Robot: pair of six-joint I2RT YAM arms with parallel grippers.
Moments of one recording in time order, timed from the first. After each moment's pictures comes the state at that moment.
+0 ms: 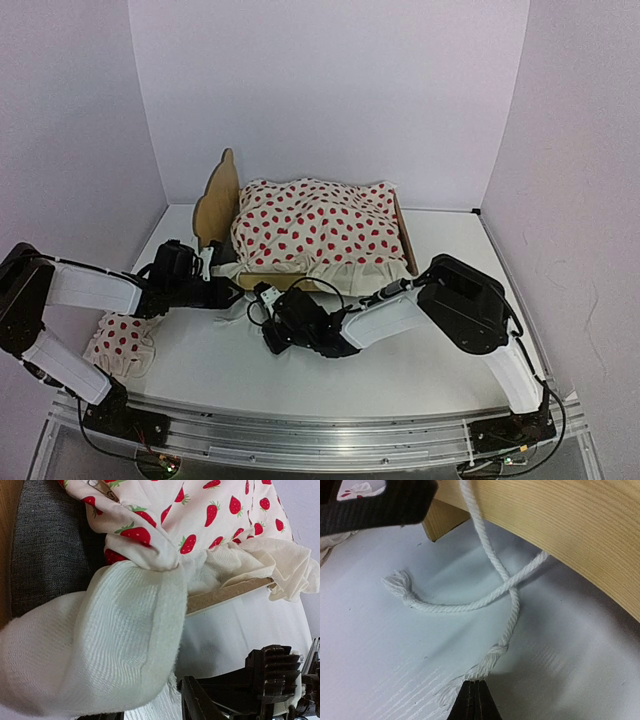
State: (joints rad) left arm -0.50 1.43 0.57 0.24 0.25 -0.42; right arm 1.13 2.35 1.45 0.28 0.18 0.27
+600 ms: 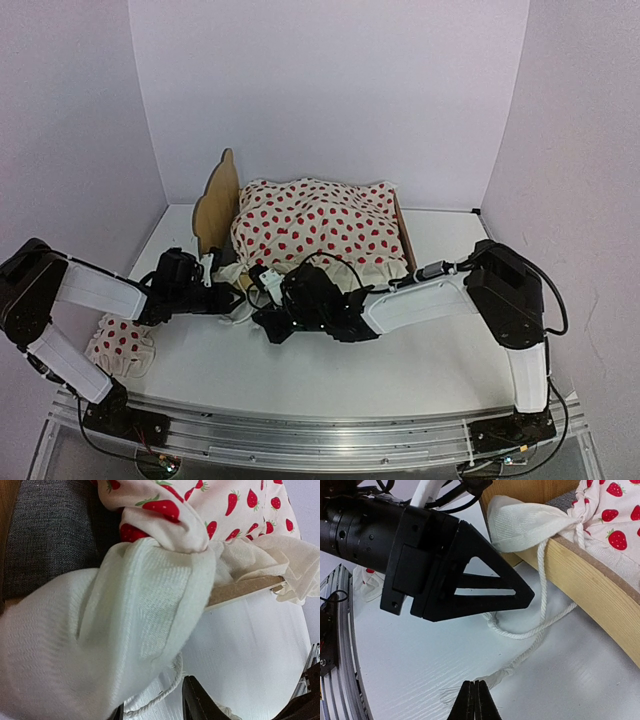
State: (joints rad) left arm -0.50 1.50 0.52 0.36 0.24 -0.47; right arm 1.12 2.13 1.37 0.22 -0.04 0.28
